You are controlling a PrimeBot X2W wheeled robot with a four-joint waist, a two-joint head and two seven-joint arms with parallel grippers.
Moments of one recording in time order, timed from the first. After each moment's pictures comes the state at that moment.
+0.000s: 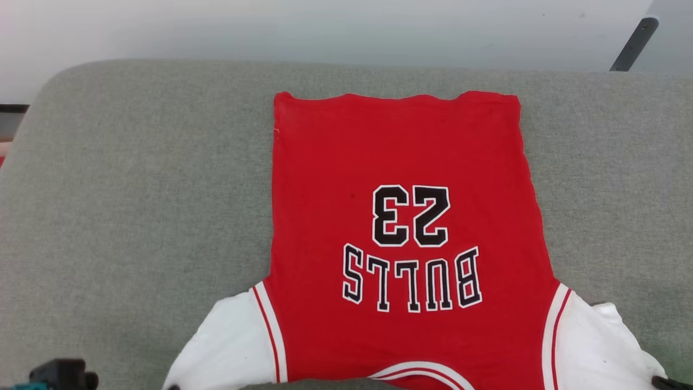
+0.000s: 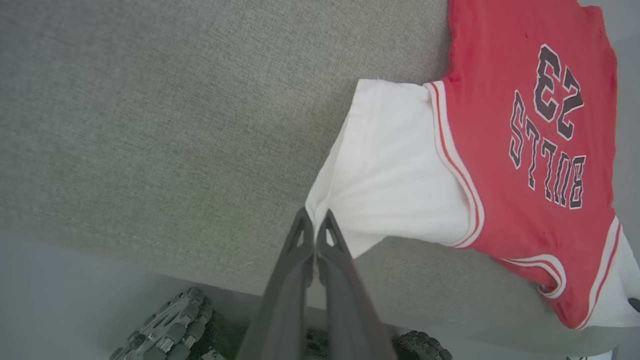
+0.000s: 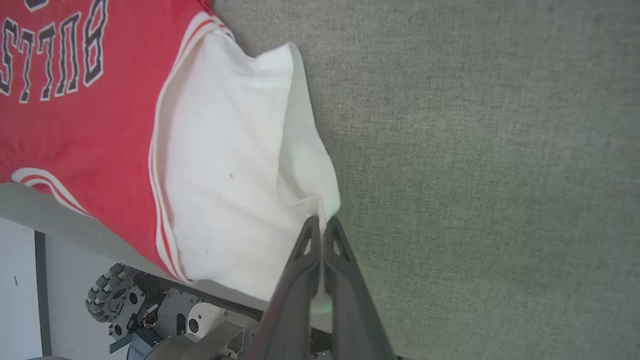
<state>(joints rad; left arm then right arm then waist) 0.14 0.98 -0.52 -0.42 -1.53 0.57 -0.02 0.21 -0.56 -0.14 -0.17 0.89 0.13 0.86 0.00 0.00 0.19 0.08</state>
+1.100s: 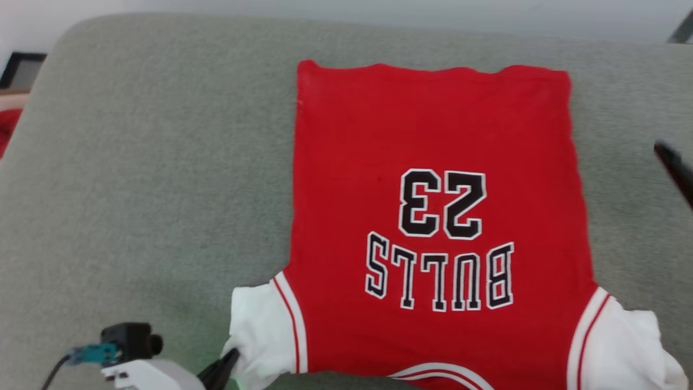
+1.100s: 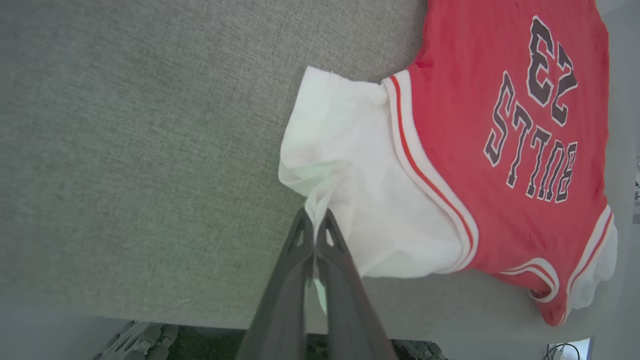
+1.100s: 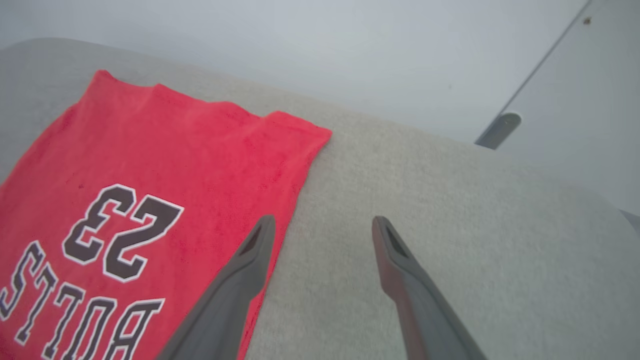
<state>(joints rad) -0.05 0.84 -0.66 -0.32 -1.41 0.47 0.03 -0.38 -0.56 -0.03 -0.16 0.57 0.13 0.72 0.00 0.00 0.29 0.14</state>
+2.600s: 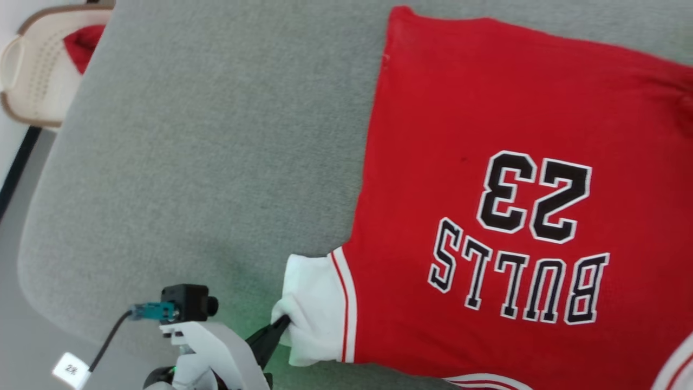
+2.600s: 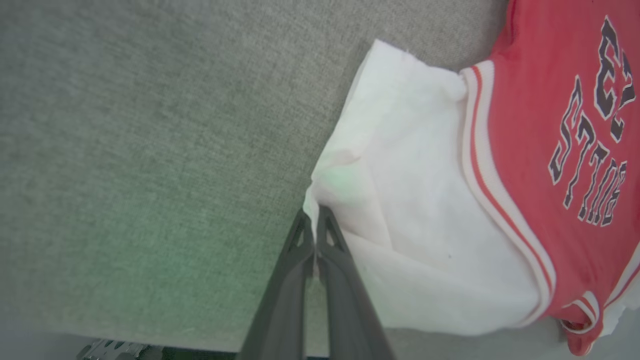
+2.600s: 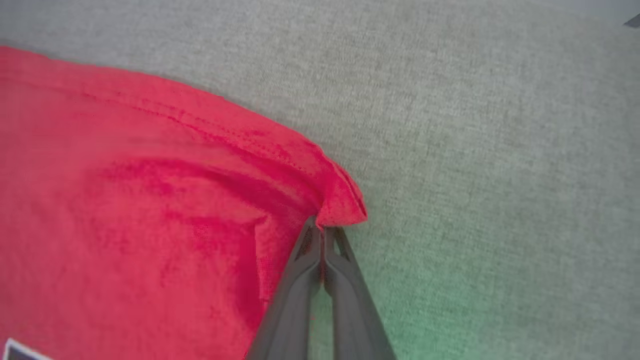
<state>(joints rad) -0.26 0.66 -0.76 -0.12 -1.34 0.33 0.10 -1.03 -0.49 0.10 0.76 0.44 0.13 0.84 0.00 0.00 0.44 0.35</state>
